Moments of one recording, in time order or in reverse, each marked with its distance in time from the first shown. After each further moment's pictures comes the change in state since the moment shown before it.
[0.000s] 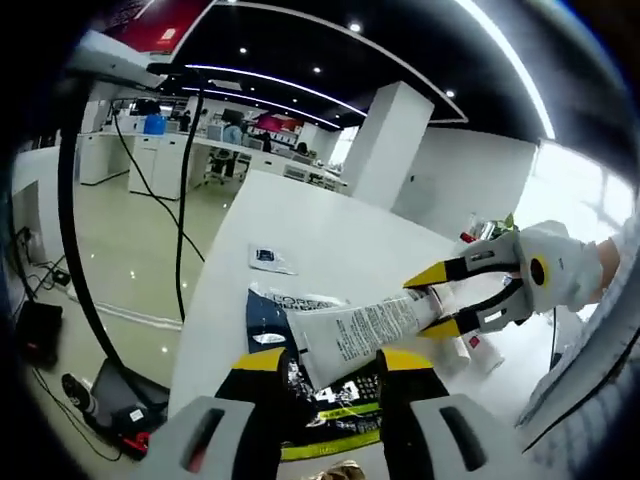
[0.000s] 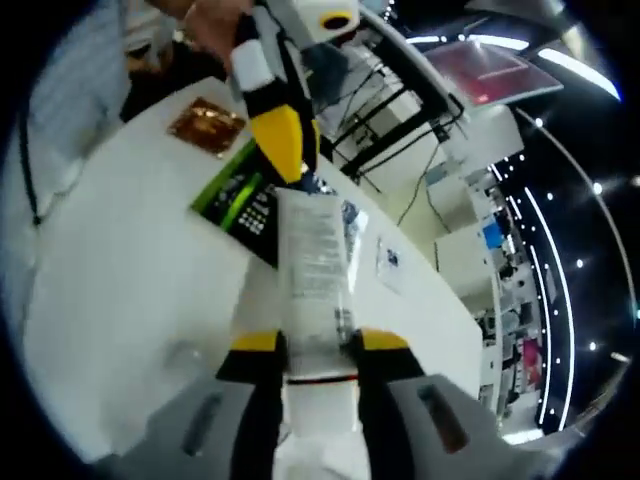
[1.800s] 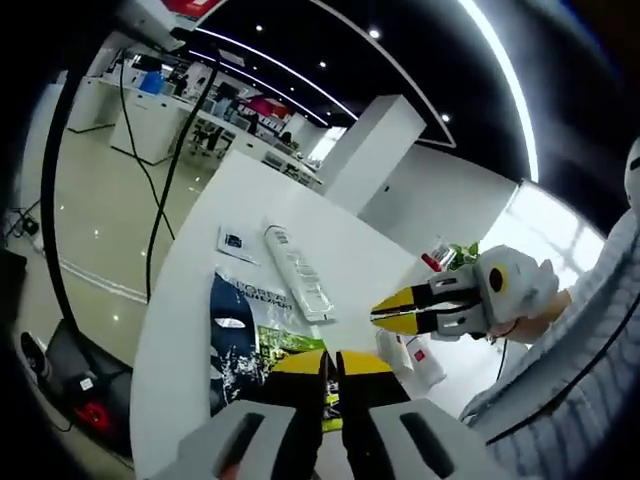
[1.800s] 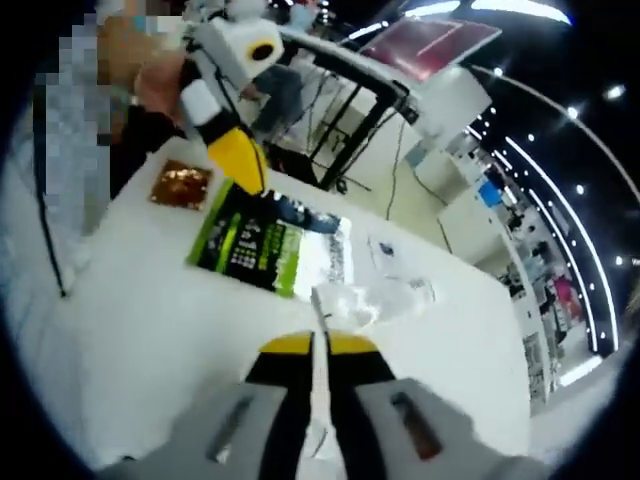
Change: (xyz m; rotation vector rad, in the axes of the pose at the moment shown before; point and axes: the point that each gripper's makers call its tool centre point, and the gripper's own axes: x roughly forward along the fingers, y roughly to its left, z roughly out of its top) left arm -0.017 -0.039 0.003 -0.133 0.026 -0.173; right arm -0.007 0.006 -0.003 0.455 -0.041 0.034
